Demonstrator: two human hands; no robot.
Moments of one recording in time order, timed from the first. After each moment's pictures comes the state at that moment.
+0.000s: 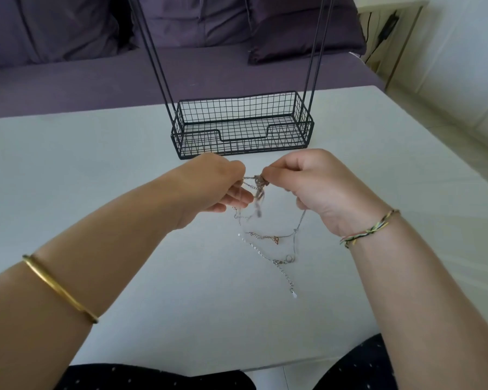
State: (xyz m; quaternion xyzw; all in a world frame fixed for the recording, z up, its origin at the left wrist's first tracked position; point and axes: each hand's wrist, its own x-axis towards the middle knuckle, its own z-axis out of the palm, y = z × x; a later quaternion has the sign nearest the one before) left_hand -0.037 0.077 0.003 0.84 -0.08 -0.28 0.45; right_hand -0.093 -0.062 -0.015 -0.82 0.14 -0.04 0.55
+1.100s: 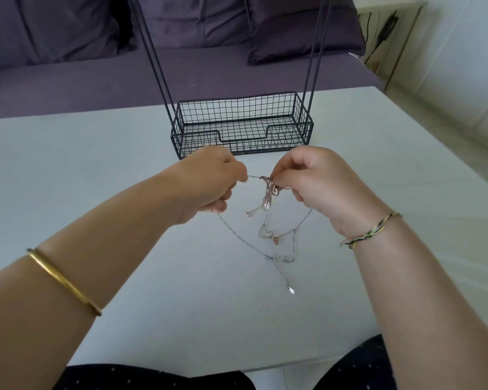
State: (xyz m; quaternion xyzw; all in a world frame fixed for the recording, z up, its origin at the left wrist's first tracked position) left_hand -0.032 0.077 0.004 0.86 -0.10 -0.25 0.44; right_hand -0.094 -0.070 -0.016 -0.84 0.13 -0.07 0.52
